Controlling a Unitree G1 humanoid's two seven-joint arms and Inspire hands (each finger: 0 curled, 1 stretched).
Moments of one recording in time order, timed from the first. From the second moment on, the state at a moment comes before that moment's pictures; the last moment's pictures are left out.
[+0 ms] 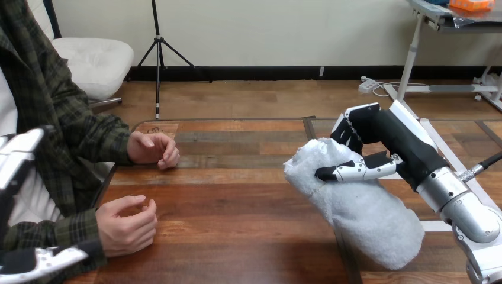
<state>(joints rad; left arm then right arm) 0.55 0.41 0.60 -0.37 0.67 -0.54 0.04 -0.45 -0.46 0.05 0.79 -0.05 -0.67 0.32</state>
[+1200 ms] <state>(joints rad) 0.48 0.58 0.51 -0.28 0.72 -0.43 -0.09 -0.37 -0.46 0.04 0.55 -0.01 -0.55 0.36</state>
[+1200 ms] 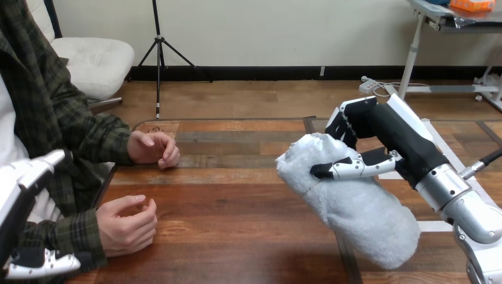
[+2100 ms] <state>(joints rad) 0.47 0.64 0.39 -0.19 0.74 -0.36 -0.15 -0.32 -0.46 -0.01 0.38 0.05 -0.41 0.40</state>
